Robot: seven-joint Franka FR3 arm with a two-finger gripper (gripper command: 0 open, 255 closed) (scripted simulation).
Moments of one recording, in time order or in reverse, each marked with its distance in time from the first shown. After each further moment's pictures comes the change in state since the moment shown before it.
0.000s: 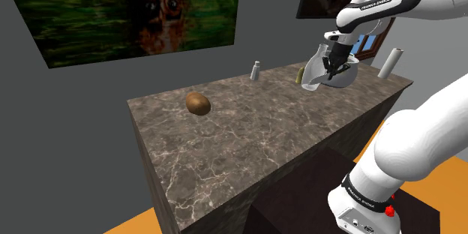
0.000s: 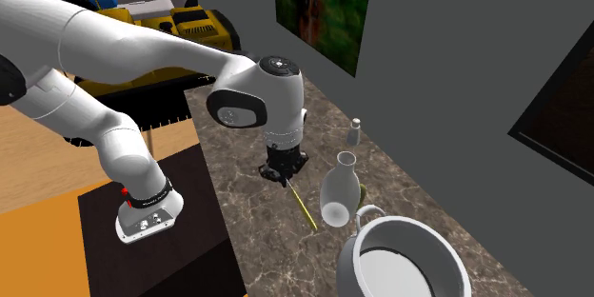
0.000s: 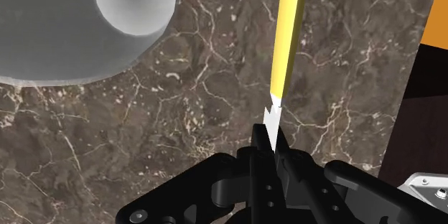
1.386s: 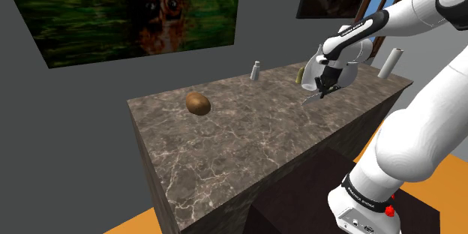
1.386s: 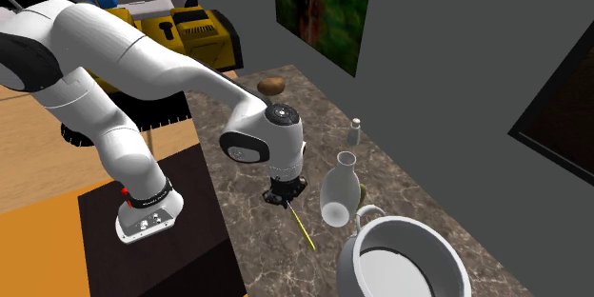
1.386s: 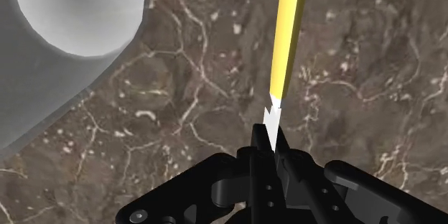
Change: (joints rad) arm 0.044 0.183 -0.103 -0.155 0.104 0.304 -0.094
